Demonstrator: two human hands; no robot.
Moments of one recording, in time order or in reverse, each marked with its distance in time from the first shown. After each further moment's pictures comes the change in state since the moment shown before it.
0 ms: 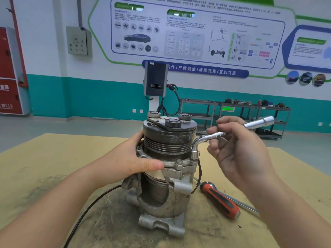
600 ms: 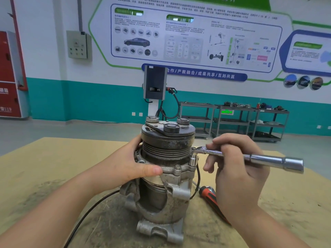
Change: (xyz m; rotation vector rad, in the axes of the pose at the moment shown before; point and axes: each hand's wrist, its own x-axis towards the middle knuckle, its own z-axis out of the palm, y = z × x) left_hand 0.000 -0.001 0.001 -0.012 -0.001 0.023; right_hand -0.025 0.030 0.005 -0.272 0.012 -0.684
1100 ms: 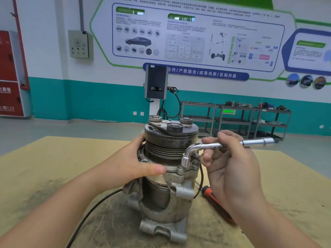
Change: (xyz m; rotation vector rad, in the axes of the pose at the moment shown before) left_hand 0.001 -0.002 0.000 0.017 0.008 0.001; right_hand 0.008 -0.009 0.008 0.399 0.094 0.602
